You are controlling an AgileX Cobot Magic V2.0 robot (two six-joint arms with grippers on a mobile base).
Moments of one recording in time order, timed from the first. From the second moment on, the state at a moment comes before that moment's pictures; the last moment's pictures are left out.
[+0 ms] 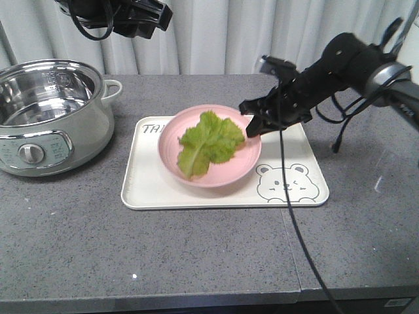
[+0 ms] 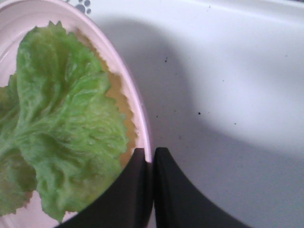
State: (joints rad) left arm -0.54 1.75 -2.20 0.16 1.27 -0.04; right arm 0.16 2.22 -2.01 0.54 1.09 -0.35
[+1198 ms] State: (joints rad) left arm -0.41 1.87 -1.79 0.20 1.26 -0.27; right arm 0.13 2.08 -2.00 0.14 1.24 -0.07
